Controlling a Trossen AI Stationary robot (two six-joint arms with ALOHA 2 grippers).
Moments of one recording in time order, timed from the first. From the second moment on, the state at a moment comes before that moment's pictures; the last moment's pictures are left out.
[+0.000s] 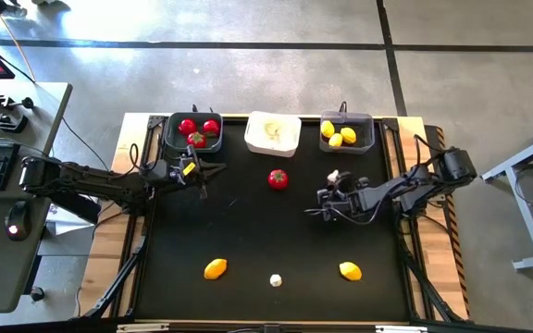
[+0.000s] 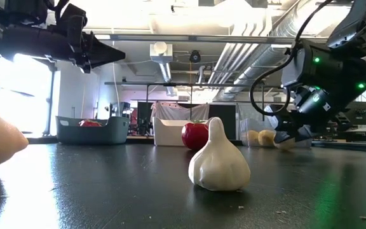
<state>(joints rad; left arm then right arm) 0.10 0.90 0.16 0.75 -0.25 0.03 0.15 1.57 0.48 -0.23 0.94 1.28</state>
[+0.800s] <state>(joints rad) 0.10 0.90 0.16 0.75 -0.25 0.01 0.00 1.55 0.66 0.38 0.70 0.32</state>
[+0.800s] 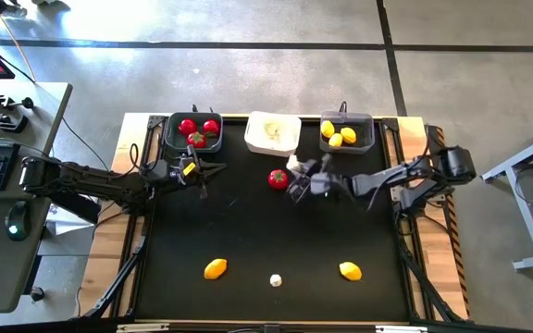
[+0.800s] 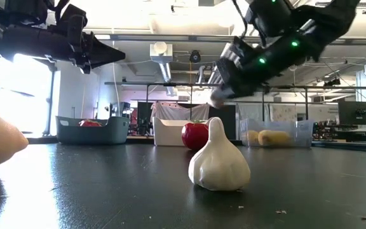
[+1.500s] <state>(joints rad) 0.10 0.90 0.16 0.75 -0.28 0.01 -0.39 1.69 1.16 -0.15 0.17 0.24</state>
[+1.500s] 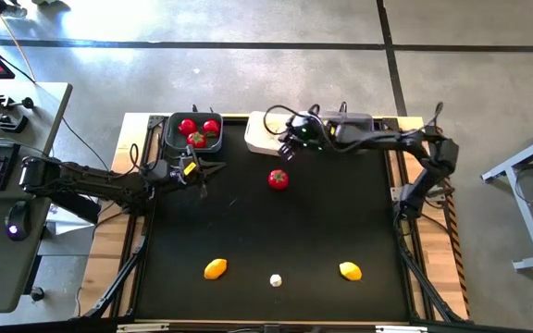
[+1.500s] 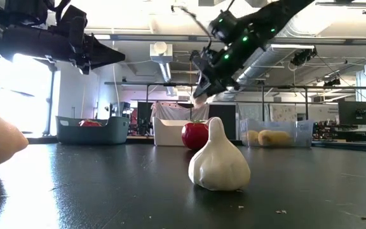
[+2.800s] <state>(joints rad) 0.25 0.90 0.16 0.70 -0.30 0.02 -0.38 1.81 1.14 -0.08 0.18 0.19</state>
